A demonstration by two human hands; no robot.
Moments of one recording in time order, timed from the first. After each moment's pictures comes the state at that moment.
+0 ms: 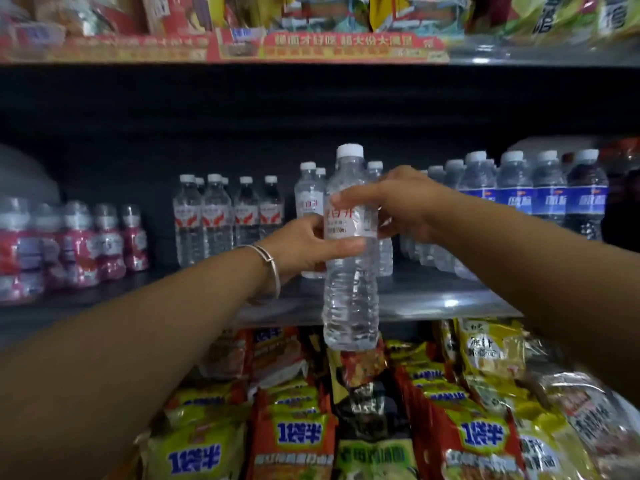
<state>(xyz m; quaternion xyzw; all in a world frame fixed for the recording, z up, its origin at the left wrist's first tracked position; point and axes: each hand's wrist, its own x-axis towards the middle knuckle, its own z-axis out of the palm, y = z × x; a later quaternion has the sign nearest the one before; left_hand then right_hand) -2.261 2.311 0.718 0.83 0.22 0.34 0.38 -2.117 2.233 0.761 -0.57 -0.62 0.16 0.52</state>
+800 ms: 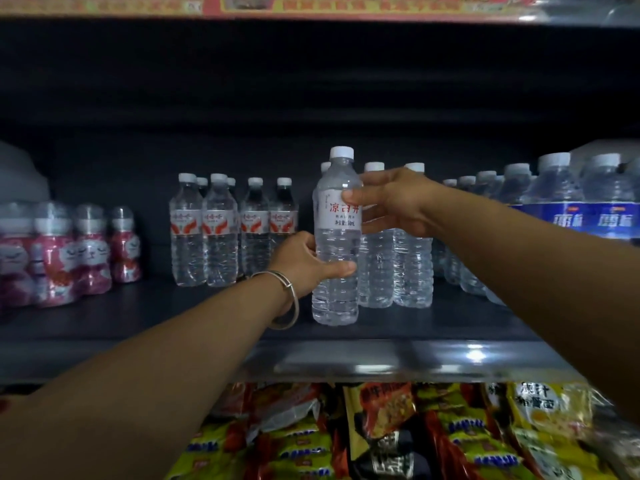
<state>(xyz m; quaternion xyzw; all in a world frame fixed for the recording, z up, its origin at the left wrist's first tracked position) -2.231 2.429 0.711 0.76 0.32 0.46 0.32 -2.084 2.370 0.793 -0.51 -0.63 0.25 0.53</state>
